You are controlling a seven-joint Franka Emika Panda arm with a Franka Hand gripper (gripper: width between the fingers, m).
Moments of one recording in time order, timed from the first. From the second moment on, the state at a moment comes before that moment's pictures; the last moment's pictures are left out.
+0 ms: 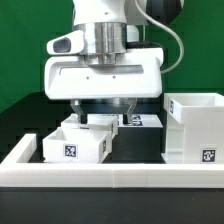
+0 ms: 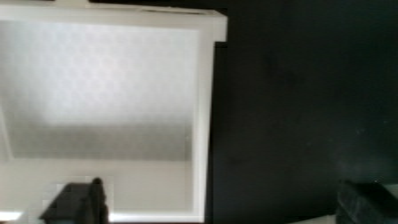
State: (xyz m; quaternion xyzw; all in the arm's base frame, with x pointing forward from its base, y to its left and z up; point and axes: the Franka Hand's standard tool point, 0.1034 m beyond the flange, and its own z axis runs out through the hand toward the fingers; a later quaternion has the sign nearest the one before) arm 0.562 -0.067 0.068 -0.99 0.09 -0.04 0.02
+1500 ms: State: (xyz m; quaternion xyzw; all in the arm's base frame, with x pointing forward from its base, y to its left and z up) arm 0.539 -0.068 0.004 -1.00 0.09 -0.04 0.01
